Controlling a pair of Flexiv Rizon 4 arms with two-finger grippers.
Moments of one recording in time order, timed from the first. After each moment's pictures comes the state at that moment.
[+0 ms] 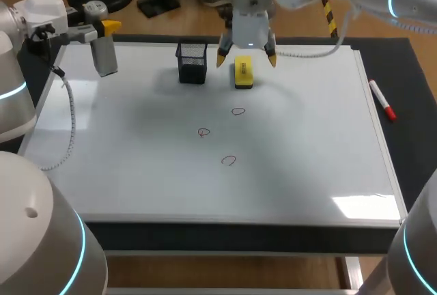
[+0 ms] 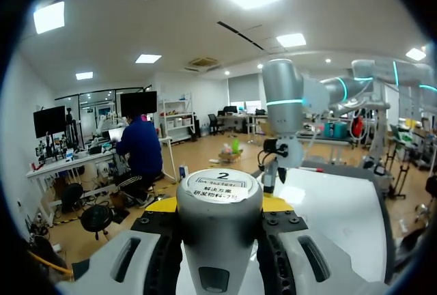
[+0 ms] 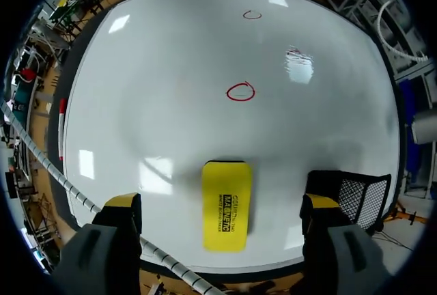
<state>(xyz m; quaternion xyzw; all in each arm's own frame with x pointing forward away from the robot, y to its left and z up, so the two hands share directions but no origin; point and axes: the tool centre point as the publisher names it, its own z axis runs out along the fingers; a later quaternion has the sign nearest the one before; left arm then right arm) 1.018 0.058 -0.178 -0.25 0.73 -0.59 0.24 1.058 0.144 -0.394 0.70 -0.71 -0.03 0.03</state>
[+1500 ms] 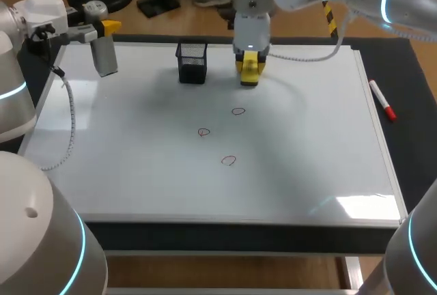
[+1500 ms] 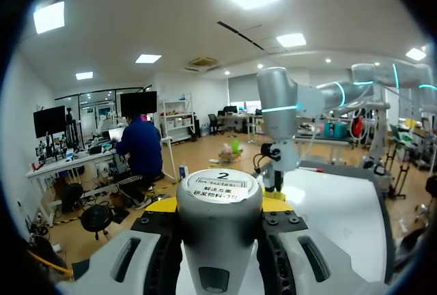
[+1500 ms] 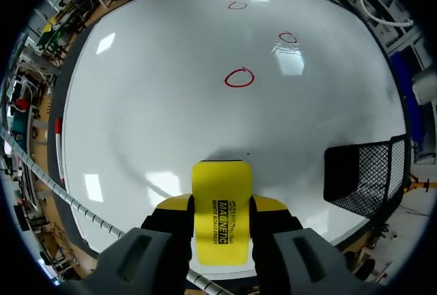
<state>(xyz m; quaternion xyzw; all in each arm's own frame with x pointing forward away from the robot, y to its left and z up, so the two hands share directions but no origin) 1.018 0.058 -0.178 -0.25 0.73 -0.59 0.24 1.068 0.124 -0.407 0.63 -0.77 -0.04 0.05</state>
